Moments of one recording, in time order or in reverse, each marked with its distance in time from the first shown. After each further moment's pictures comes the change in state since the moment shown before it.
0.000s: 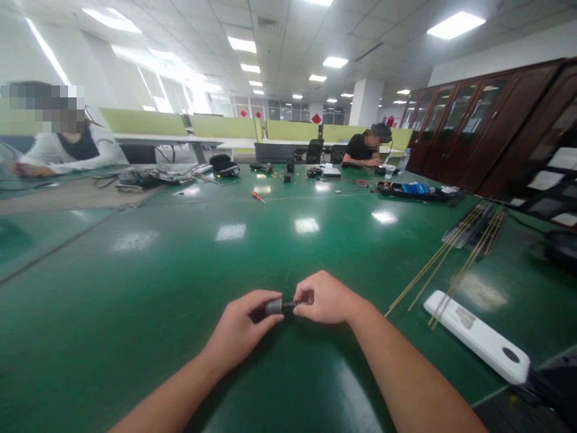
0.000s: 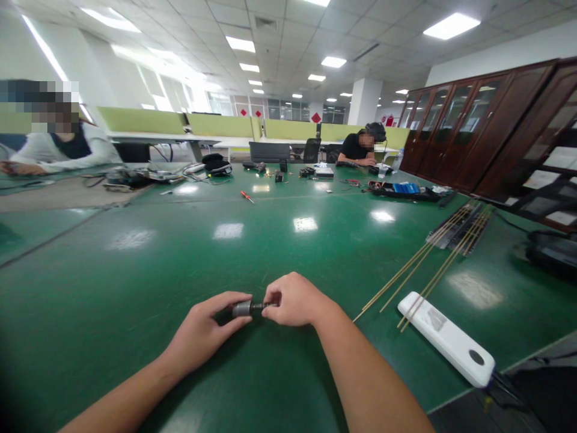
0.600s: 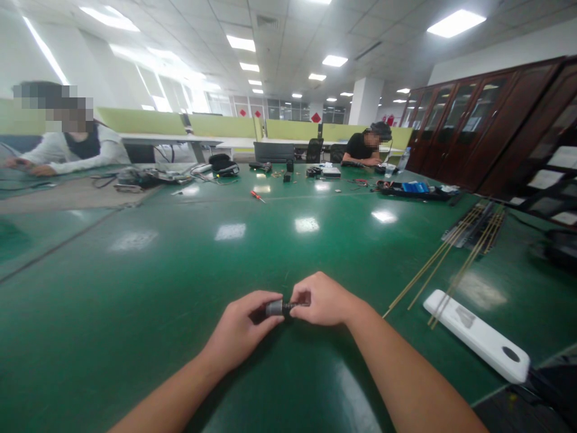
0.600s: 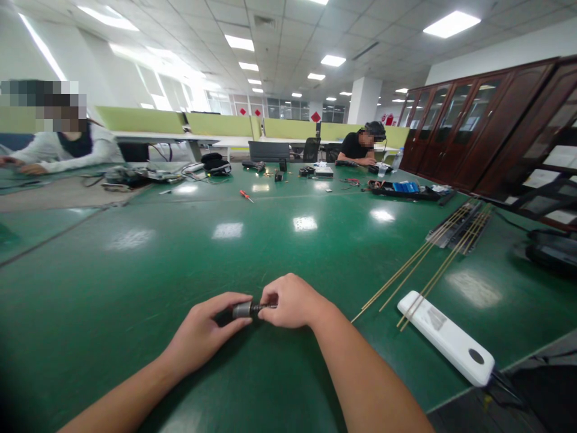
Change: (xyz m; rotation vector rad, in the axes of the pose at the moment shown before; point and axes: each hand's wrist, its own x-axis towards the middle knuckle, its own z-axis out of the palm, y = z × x) left_hand -0.001 0.003 -0.001 -0.002 -0.018 0.000; right_hand 0.002 -0.003 0.004 0.000 -0.009 -0.011
